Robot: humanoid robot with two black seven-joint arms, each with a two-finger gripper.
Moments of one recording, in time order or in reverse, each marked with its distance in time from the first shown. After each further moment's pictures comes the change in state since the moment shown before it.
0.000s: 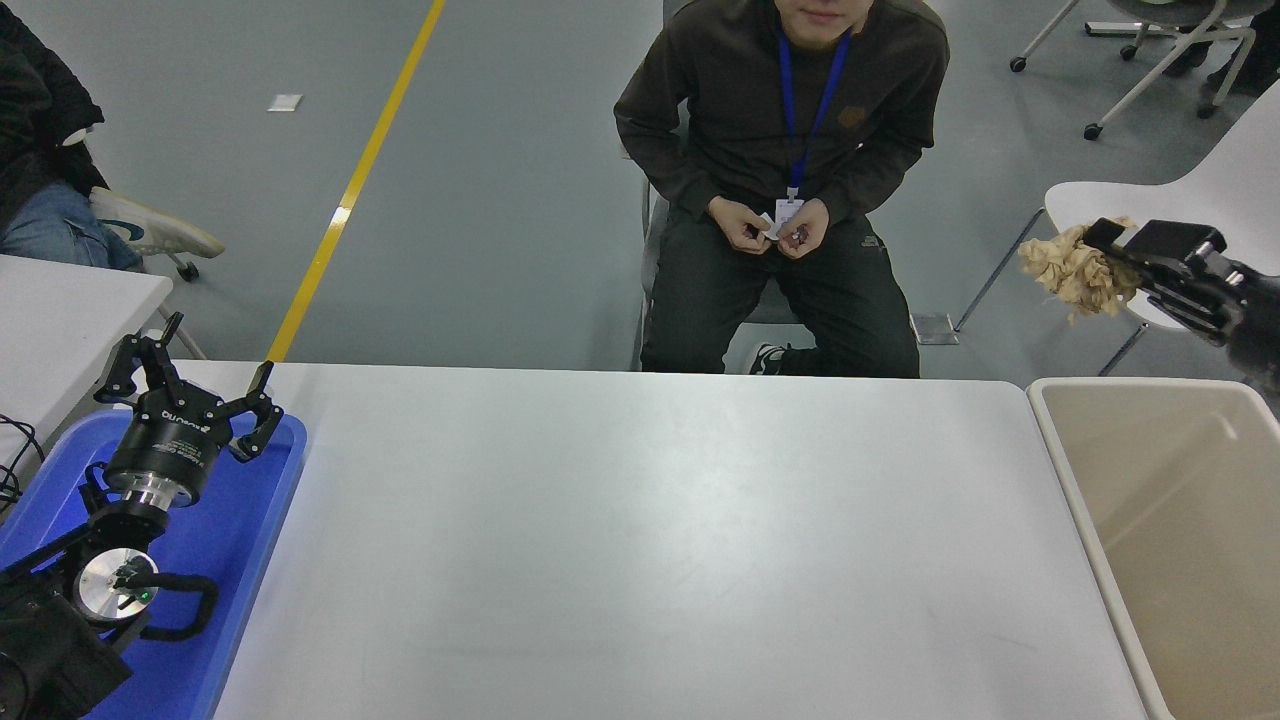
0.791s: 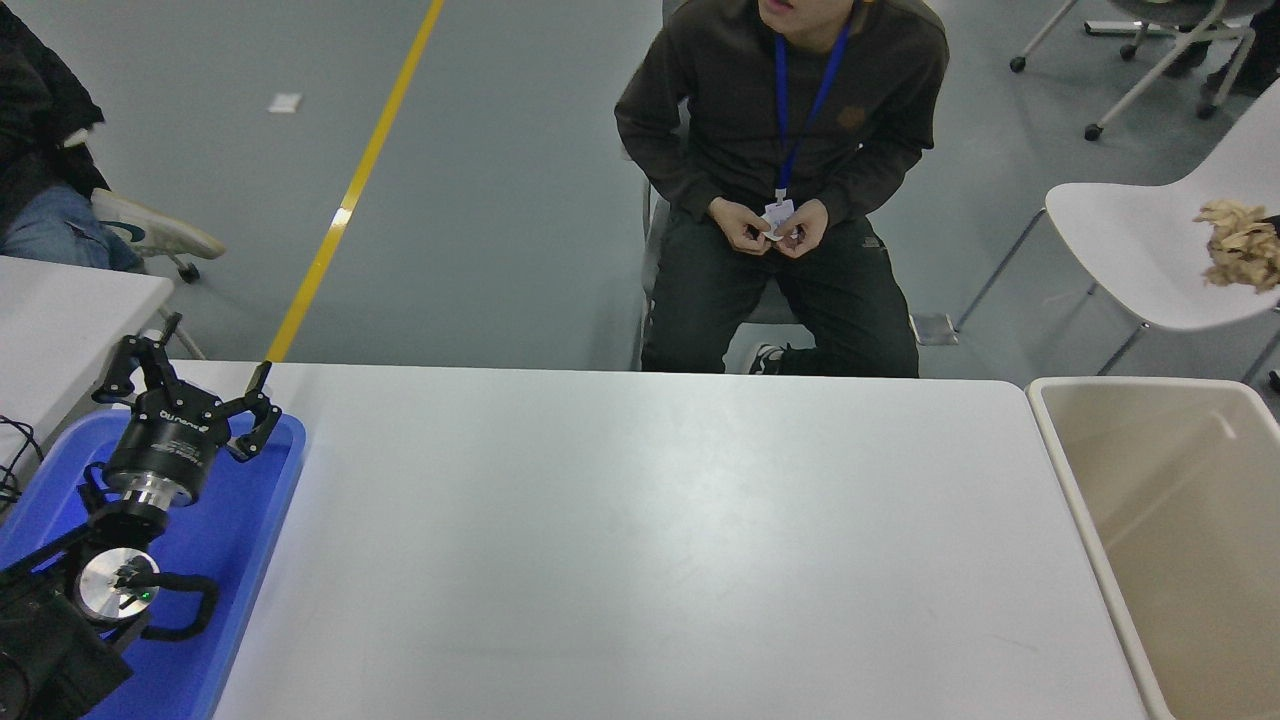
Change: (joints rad) left arm 0.000 0.000 0.000 0.000 0.000 0.001 0.000; right arm -0.075 0.289 0.093 -0.653 0.274 0.197 0.060
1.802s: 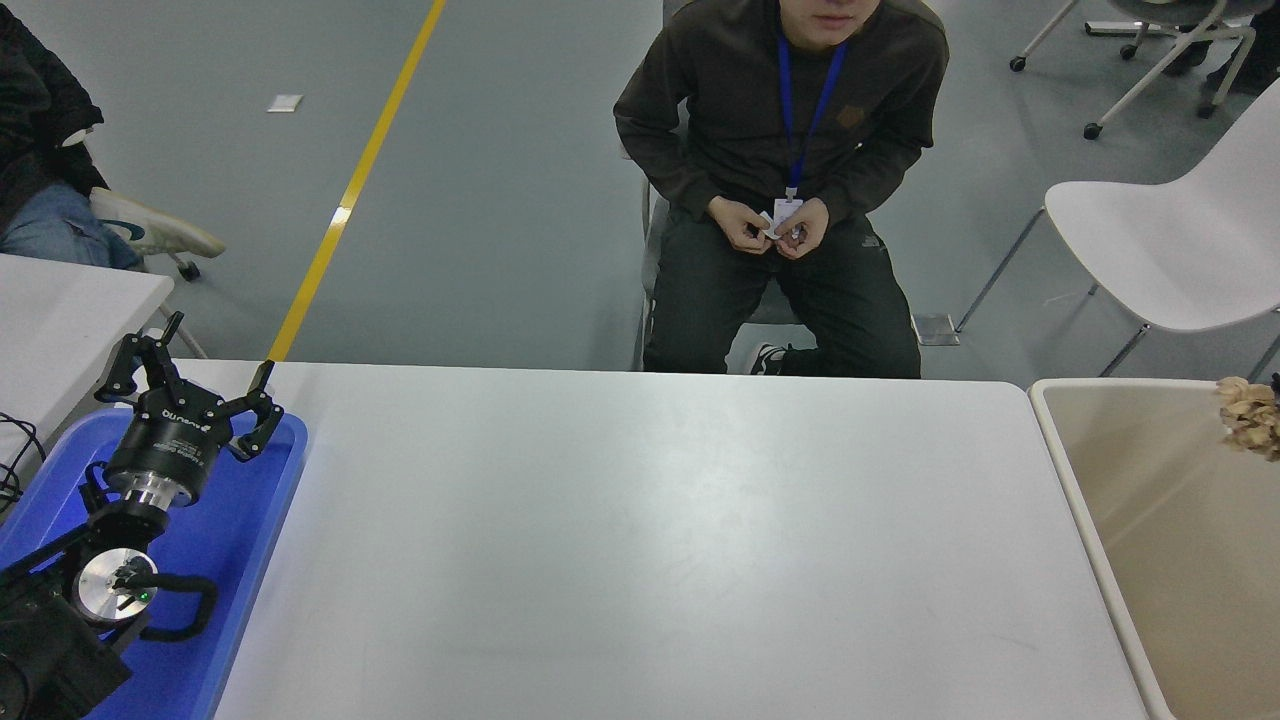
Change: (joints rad) left arm 0.000 0.000 0.000 0.000 0.000 -0.001 0.000; right arm -0.055 0.394 -0.204 -0.713 0.010 0.135 -0.007
